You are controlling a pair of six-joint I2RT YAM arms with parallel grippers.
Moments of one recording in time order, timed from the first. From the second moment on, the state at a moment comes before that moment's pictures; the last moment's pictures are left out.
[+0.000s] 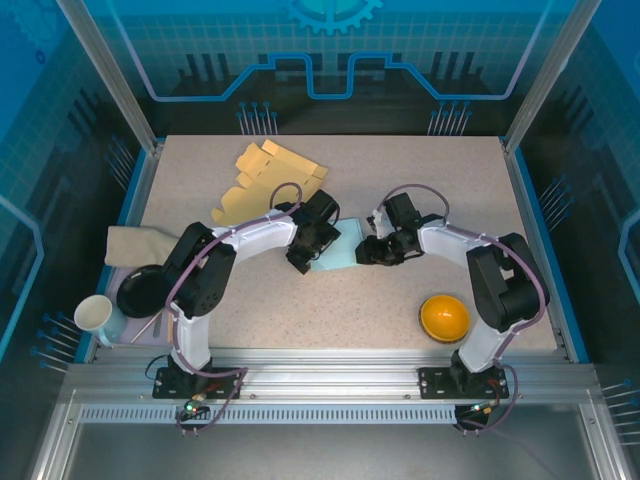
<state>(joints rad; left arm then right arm) -0.62 1.95 1.36 -0.66 -0.01 -1.50 0.38 1.72 0.99 -0.45 -0.48 0.33</state>
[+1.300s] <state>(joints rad) -0.62 1.95 1.36 -0.65 -0.01 -1.50 0.41 1.65 0.78 -0.09 -0.33 0.30</state>
